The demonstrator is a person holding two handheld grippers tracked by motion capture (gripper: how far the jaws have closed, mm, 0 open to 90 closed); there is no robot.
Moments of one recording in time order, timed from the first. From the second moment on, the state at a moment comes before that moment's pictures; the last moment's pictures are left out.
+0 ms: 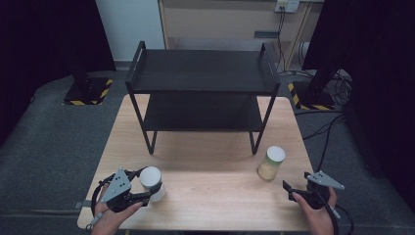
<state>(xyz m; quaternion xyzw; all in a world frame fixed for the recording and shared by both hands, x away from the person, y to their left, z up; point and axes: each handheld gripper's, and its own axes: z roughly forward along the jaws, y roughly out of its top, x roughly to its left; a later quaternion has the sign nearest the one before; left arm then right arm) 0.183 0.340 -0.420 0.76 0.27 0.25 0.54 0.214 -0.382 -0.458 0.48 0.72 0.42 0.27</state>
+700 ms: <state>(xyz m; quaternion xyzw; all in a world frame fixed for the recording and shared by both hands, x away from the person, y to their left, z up) 0.186 0.337 -0.396 0.76 0.26 0.24 0.55 0.214 -0.380 -0.457 0.48 0.72 0.42 0.27</state>
